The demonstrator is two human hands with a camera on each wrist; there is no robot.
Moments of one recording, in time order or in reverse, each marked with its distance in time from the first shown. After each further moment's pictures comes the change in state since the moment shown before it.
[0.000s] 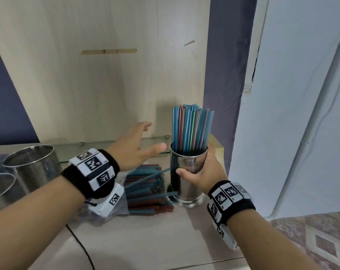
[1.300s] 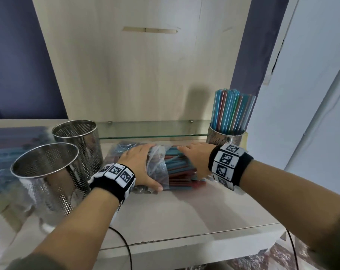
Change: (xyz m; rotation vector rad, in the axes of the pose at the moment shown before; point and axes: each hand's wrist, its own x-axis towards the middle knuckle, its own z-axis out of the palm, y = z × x) left_hand -0.063 -0.128 0.031 0.211 -0.158 -0.138; right_hand 0.007 -0.109 0.079 -1.248 -0.881 -0.194
